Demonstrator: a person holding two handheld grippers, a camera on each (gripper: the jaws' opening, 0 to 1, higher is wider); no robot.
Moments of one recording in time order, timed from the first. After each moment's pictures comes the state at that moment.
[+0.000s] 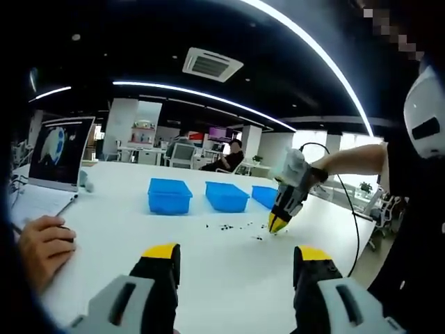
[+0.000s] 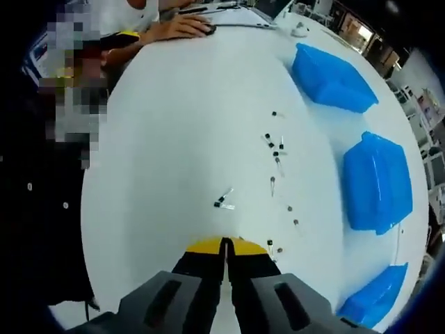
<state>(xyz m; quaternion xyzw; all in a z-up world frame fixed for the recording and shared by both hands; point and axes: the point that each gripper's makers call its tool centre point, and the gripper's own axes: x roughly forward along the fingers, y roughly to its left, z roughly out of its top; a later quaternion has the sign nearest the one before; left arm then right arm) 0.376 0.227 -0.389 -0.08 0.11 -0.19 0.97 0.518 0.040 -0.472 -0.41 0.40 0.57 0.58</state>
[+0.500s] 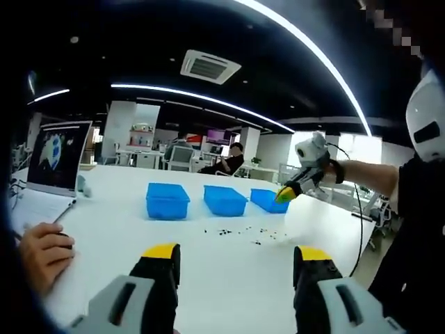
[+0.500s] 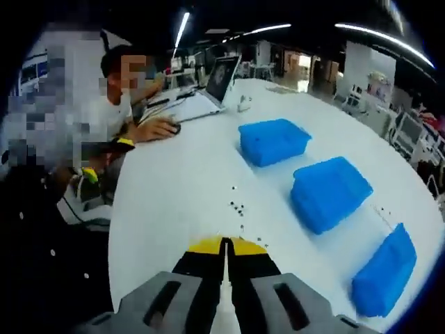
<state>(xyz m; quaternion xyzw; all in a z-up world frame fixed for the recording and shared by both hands) 0.381 0.223 -0.380 -0.07 0.10 -0.20 0.97 0.528 0.034 -0.367 -0.16 0.25 0.56 0.77</state>
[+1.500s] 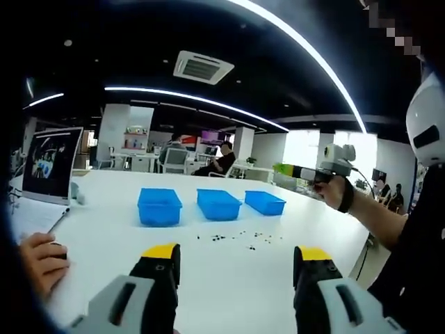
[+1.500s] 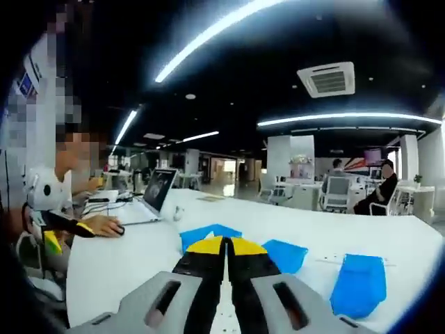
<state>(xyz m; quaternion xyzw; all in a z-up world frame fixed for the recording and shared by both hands) 0.384 0.211 -0.370 -0.06 0.10 -0.21 0.97 0.569 0.034 -0.289 -0.04 -0.02 0.39 0.92</state>
